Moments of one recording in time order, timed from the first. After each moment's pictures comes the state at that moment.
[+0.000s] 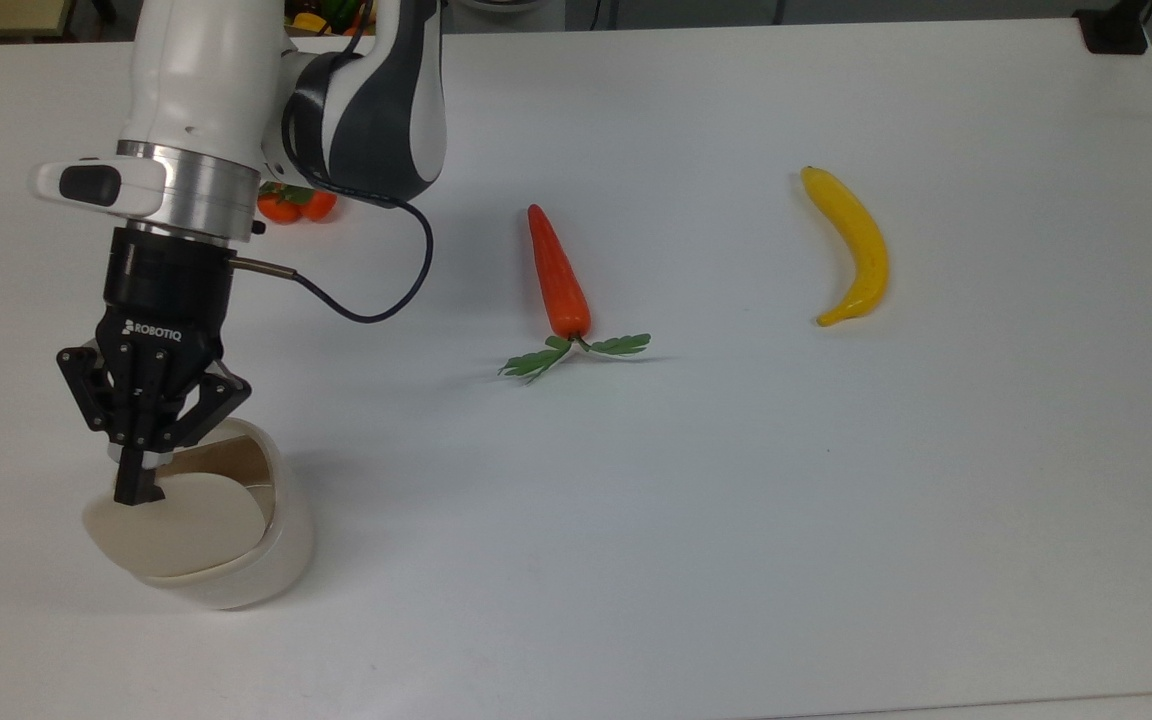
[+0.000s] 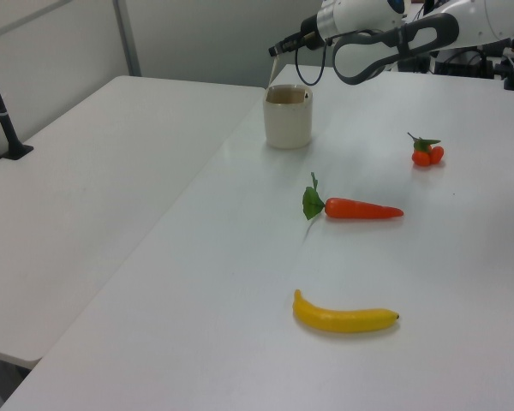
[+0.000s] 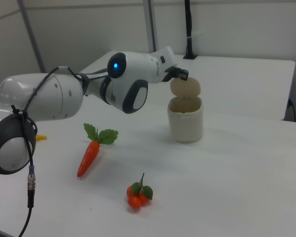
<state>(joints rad) -0.10 0.70 -0.04 -1.31 0.16 3.13 -0.06</state>
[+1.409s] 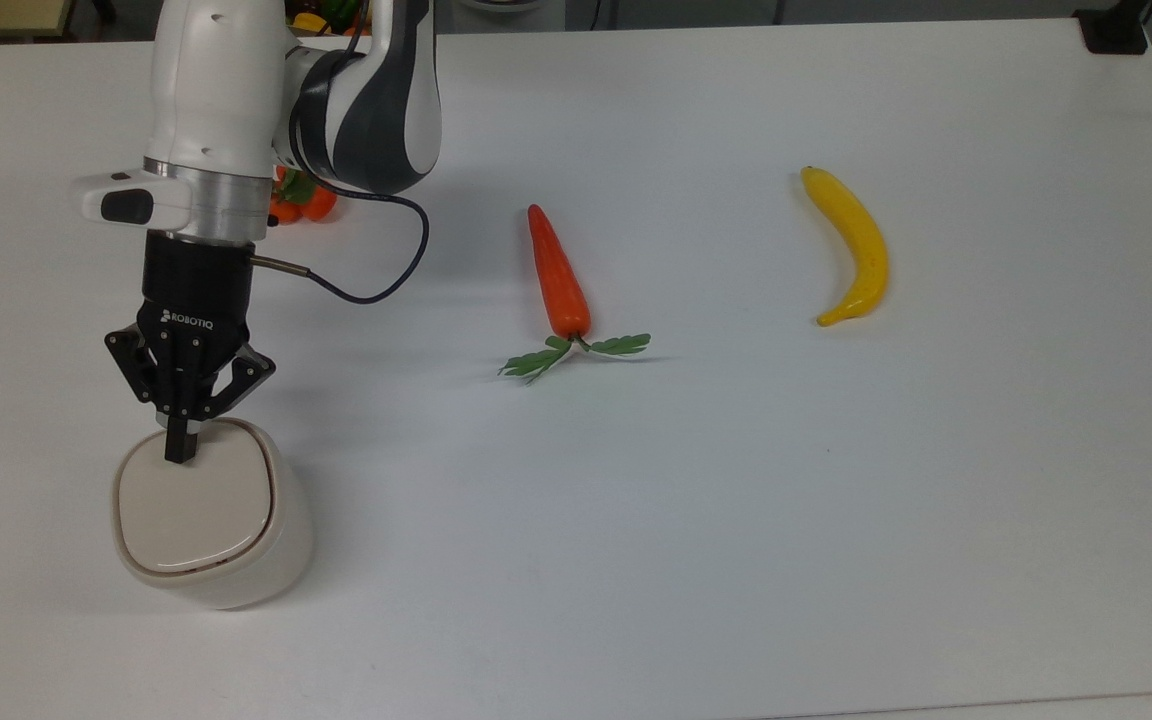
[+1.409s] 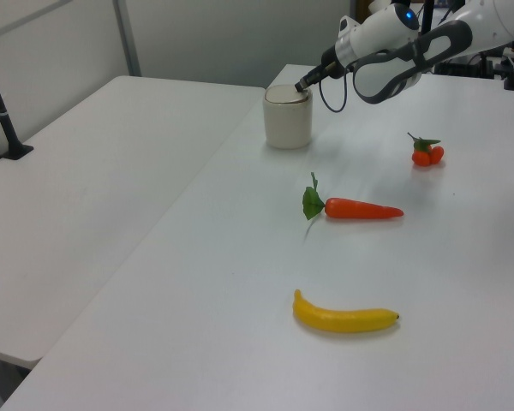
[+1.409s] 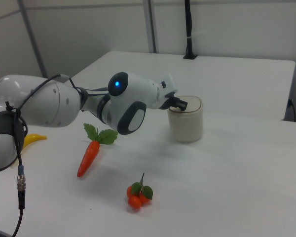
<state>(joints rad) -0.13 0.60 -0.04 -1.60 0.16 3.13 -0.13</state>
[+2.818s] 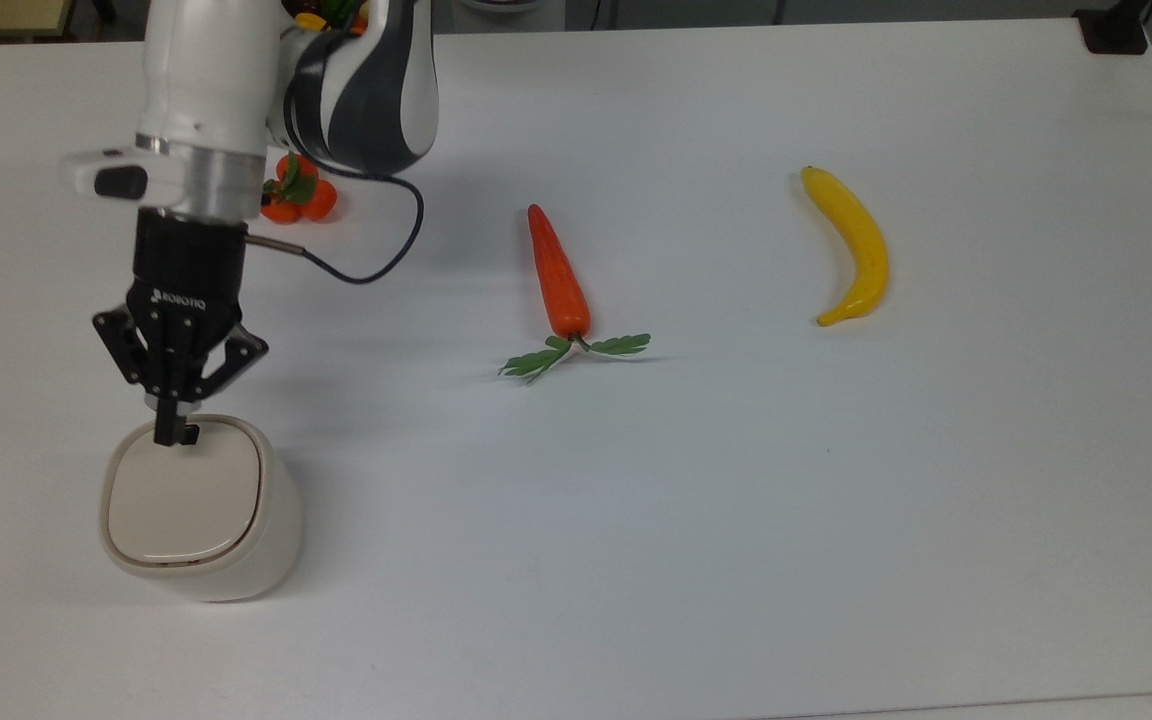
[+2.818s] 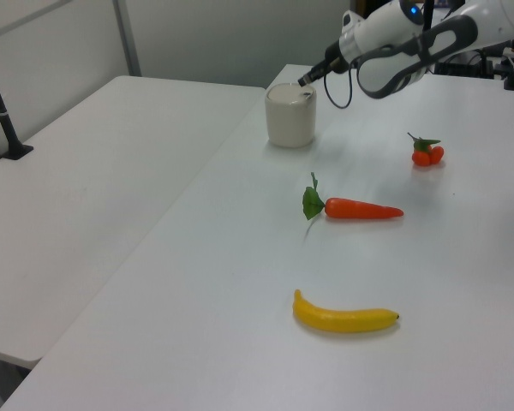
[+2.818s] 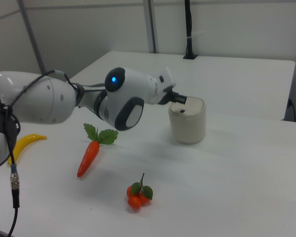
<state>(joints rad) -0.13 0.55 -0.04 -1.63 0.16 3.13 -0.17</state>
